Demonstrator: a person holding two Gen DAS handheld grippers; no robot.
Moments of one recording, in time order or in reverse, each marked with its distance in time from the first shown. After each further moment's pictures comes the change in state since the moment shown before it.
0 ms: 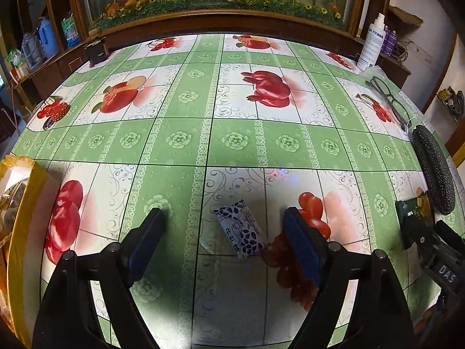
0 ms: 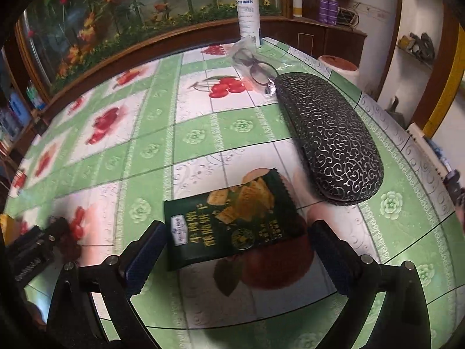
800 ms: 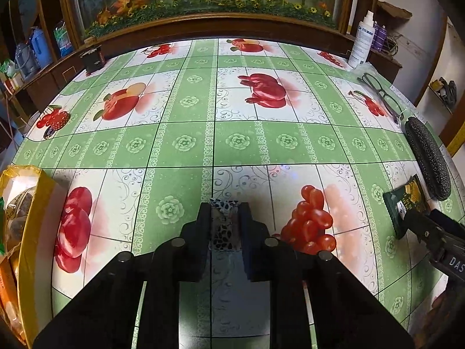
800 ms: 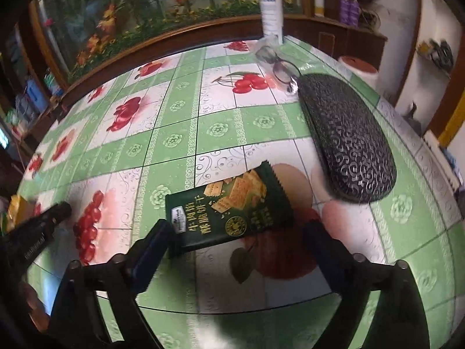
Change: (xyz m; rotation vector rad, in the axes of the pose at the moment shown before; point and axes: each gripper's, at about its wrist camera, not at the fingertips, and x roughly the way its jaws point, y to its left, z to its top) left arm -0.009 0.007 -0.002 0.047 -0.015 -0.023; right arm -0.009 0.004 -0.001 -0.020 0.030 0.115
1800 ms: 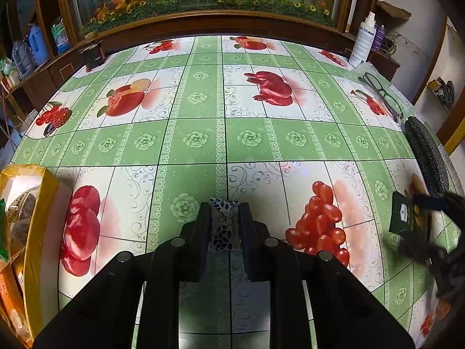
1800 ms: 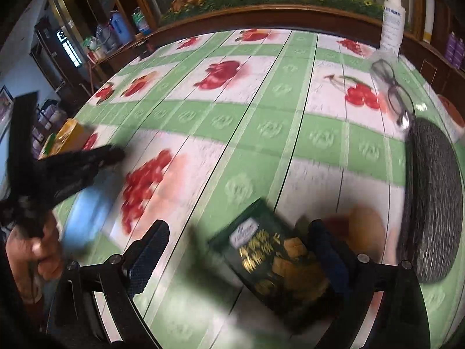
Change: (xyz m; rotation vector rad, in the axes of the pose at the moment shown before) left arm 0.000 0.014 -0.001 0.002 0.016 -0.020; right arm 0.011 0.028 0.007 -0.411 0.144 0.339
